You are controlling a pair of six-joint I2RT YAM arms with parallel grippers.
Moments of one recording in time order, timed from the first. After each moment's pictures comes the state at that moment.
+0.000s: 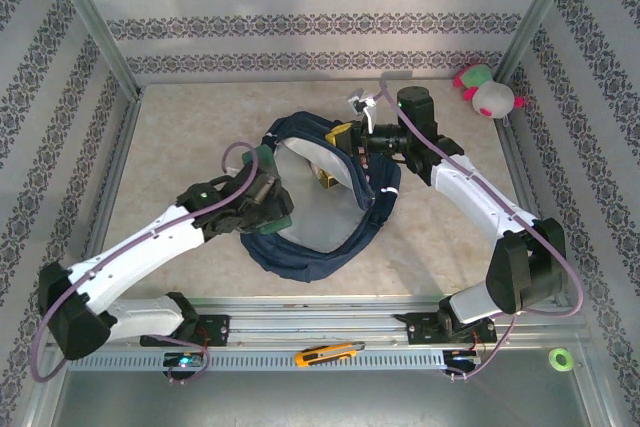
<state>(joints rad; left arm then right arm) -0.76 1.23 1.07 -0.86 -0.13 -1.10 0.35 1.47 1.18 -0.09 -0.94 0.08</state>
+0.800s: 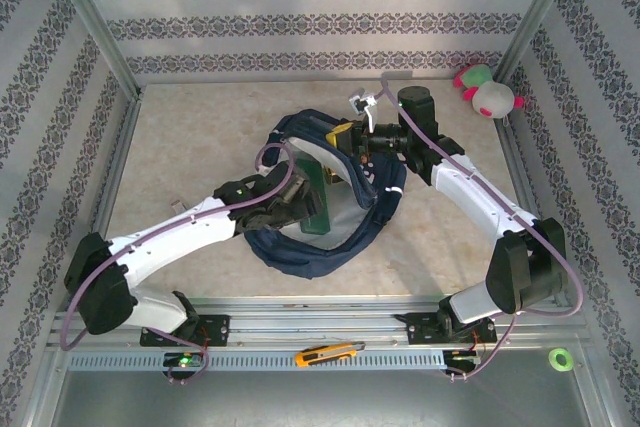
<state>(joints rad) -0.82 1.37 1.07 -0.66 -0.11 -1.09 0.34 1.47 1.18 -0.09 -0.94 0.11</state>
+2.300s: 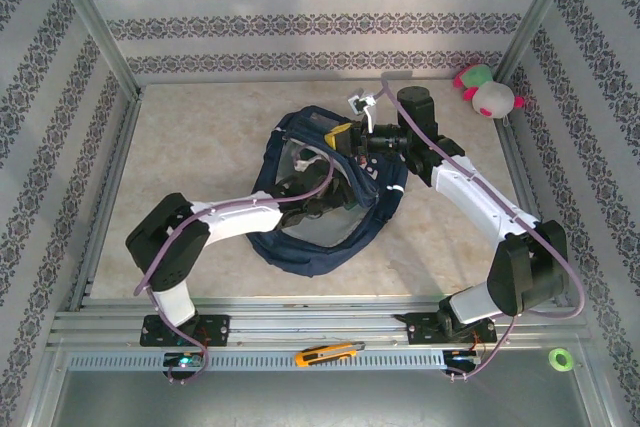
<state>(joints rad) -0.82 1.74 1.07 -0.03 -0.08 -1.09 0.36 1.46 1.18 -0.09 -0.94 0.13</state>
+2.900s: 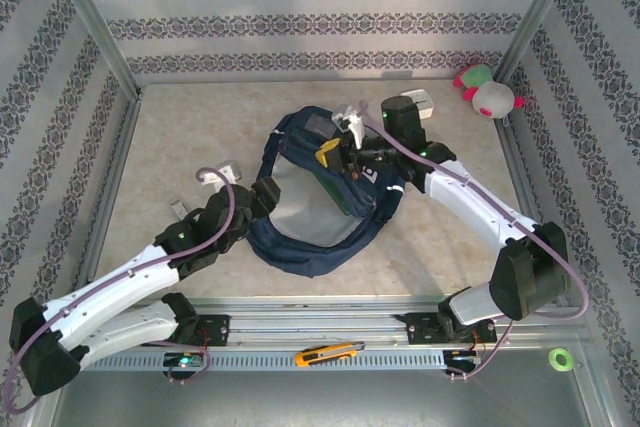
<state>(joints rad) -0.77 0.90 0.71 -0.33 -0.43 -1.01 0.47 1.45 1.17 -0.22 -0.87 -0.06</state>
